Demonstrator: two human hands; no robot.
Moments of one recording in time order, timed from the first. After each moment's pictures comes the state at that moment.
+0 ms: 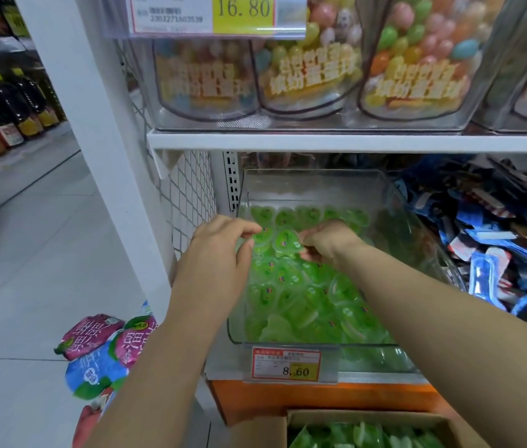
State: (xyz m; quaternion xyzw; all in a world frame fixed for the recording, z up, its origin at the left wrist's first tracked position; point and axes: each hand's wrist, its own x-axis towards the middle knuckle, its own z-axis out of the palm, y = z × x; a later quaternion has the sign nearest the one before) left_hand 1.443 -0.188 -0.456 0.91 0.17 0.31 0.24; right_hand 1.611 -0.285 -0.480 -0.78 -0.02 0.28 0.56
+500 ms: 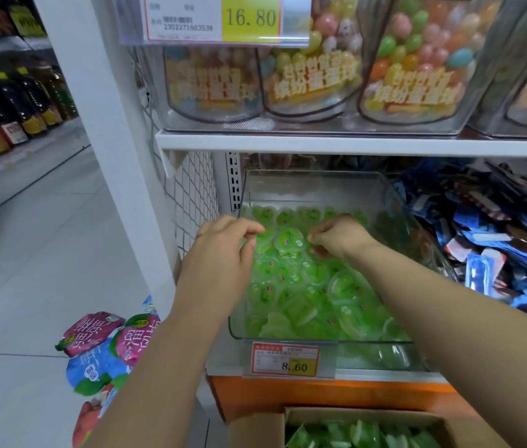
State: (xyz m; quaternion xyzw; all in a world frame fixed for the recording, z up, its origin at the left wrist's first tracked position) left_hand 1.442 -0.188 -0.456 0.91 0.16 0.30 0.23; right_hand 1.618 -0.303 -0.471 -0.89 -0.17 0.19 0.38
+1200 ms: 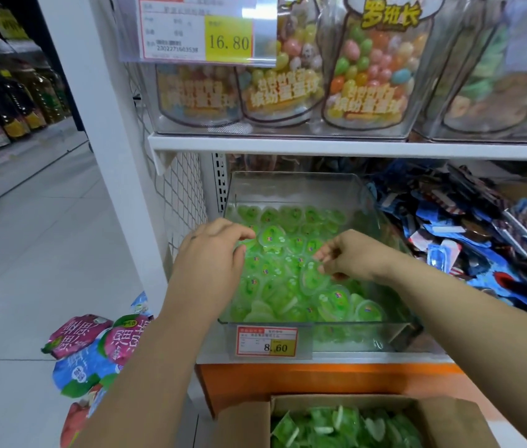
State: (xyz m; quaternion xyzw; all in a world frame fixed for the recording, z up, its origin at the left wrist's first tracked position) left_hand 1.428 -0.207 -0.450 0.93 0.13 0.29 0.20; right_hand 1.588 -0.371 -0.457 -0.89 -0.26 0.24 0.29
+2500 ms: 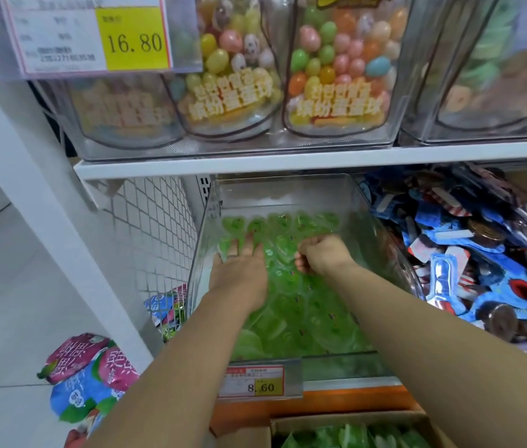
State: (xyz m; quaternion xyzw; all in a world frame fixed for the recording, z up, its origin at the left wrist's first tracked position) left_hand 1.523 -0.223 -0.482 0.98 0.19 -0.07 0.04; right_hand 1.623 -0.319 -0.494 -0.77 0.01 0.23 0.59
